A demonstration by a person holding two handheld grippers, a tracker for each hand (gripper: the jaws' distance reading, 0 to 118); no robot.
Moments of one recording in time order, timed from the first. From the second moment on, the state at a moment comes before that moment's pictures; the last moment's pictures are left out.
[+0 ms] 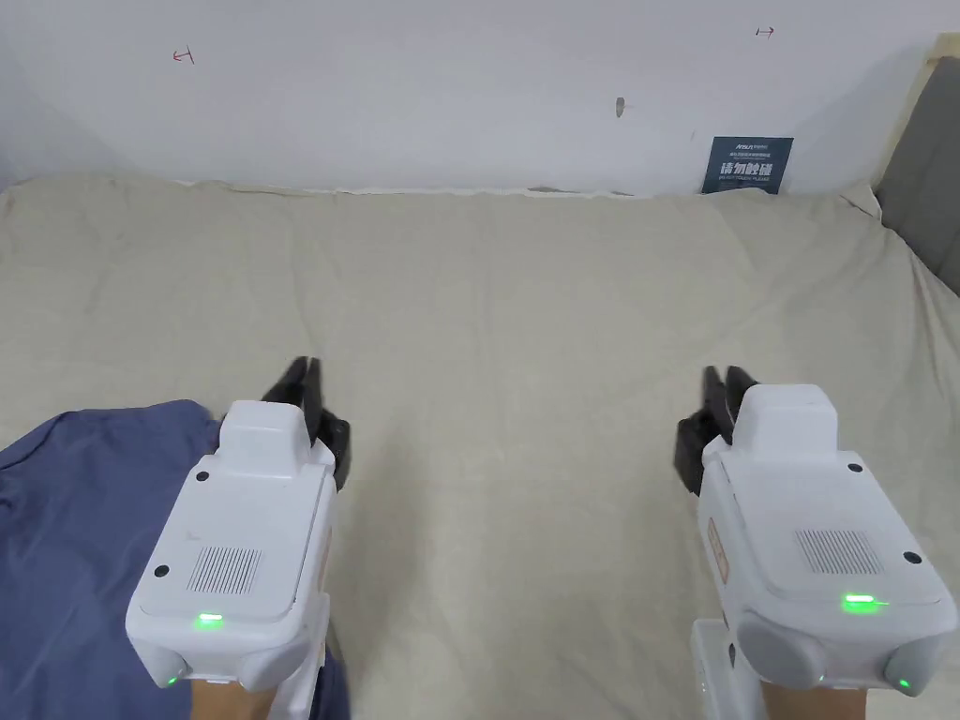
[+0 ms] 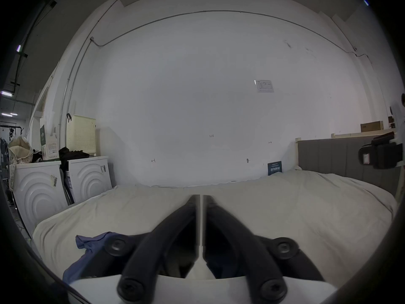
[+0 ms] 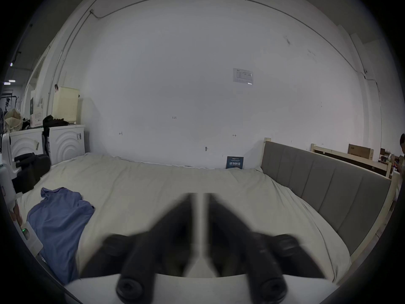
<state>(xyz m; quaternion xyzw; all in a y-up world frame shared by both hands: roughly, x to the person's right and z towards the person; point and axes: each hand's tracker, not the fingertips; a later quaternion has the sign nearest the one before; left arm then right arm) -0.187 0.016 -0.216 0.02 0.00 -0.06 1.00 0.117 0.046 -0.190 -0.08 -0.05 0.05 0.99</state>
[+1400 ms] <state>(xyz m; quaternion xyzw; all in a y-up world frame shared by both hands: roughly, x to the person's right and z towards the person) -0.438 0.010 -0.112 -0.13 0.25 -0.01 0.96 -0.106 0.032 -0.224 -0.09 0.23 0.04 0.97</state>
